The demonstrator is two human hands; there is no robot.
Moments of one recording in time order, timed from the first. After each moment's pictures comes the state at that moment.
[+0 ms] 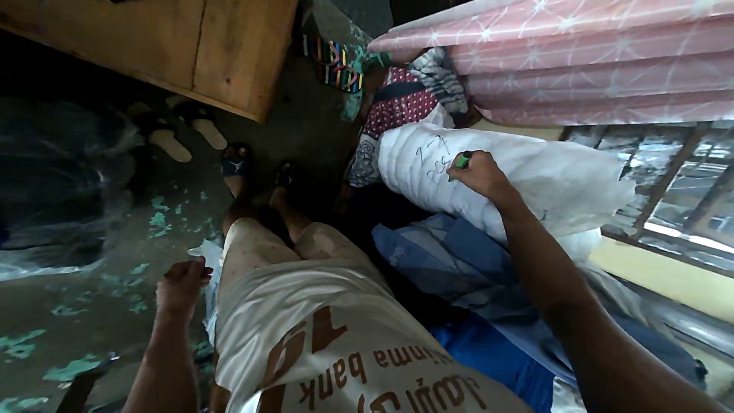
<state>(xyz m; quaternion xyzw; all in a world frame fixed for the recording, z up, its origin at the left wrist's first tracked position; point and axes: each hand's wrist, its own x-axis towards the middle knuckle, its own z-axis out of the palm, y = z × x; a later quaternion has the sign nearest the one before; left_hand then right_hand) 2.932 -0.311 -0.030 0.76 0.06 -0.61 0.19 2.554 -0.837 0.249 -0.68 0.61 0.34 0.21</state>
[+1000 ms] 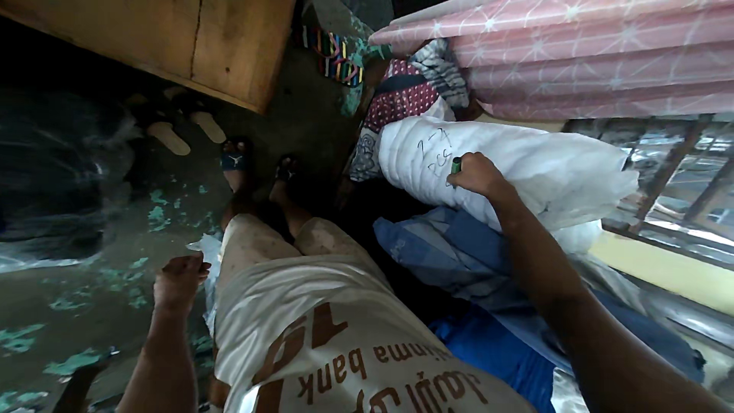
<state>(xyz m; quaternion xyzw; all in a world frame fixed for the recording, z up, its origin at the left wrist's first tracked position) 2.933 -0.297 -0.040 0.76 0.05 -0.62 0.19 2.561 -0.821 0.246 -0.64 0.58 0.48 0.13</state>
